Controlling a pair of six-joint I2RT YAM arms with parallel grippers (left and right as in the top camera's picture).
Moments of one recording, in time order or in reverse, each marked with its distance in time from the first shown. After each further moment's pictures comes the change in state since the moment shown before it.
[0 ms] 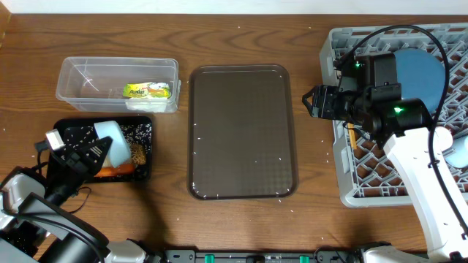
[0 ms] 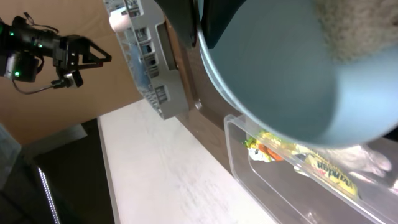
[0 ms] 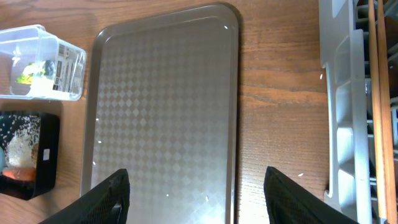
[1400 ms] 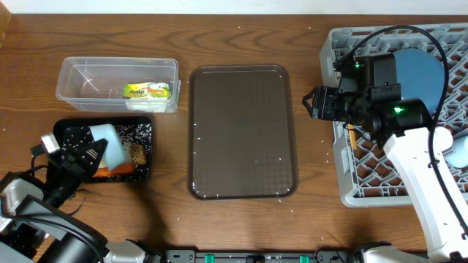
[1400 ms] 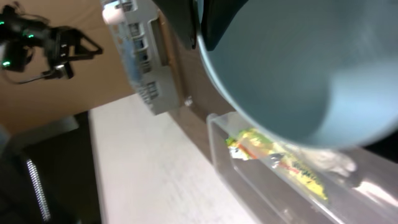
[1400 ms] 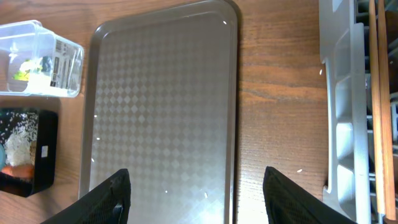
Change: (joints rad) left arm 0.040 0.001 -0.020 0.103 -0.024 -0.130; right arm 0.000 0.000 0.000 -0.013 0.000 -0.004
